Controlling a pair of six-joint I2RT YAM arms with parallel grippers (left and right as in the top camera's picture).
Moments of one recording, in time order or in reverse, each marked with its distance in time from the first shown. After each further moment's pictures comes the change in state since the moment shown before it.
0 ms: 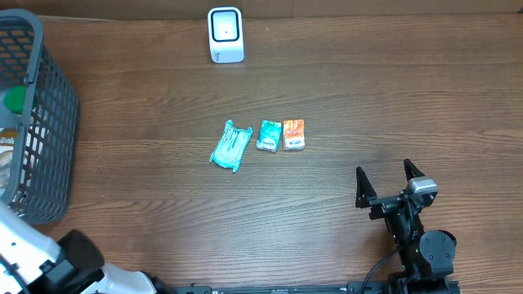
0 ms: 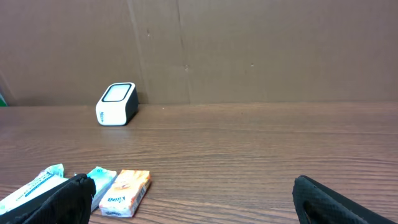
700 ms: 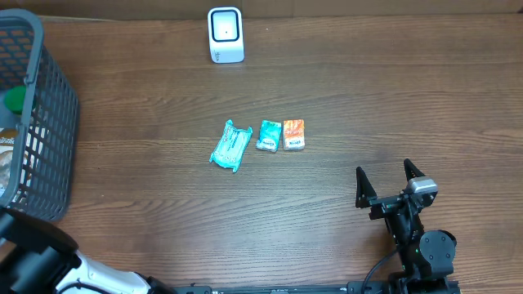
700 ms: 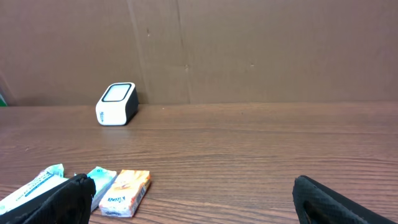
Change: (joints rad) left arm 0.175 0.167 -0.531 0.504 -0.159 0.328; right arm 0.000 0.000 0.000 0.000 0.000 0.000
